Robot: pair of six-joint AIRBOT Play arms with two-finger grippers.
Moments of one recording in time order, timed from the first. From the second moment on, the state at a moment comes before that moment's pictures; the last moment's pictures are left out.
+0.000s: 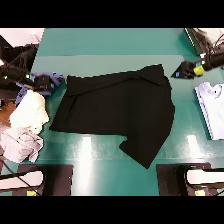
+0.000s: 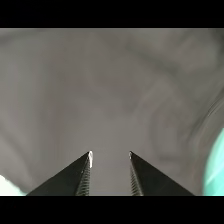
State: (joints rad) left arm 0.21 -1.40 1.32 1.04 -1.35 -1.24; right arm -0.21 -1.50 1.56 -0.99 1.49 1.30
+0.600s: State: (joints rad) left arm 0.23 -1.16 0.82 1.25 -1.30 -1.34; right arm -0.23 -1.24 1.09 -0.91 1.46 1.21
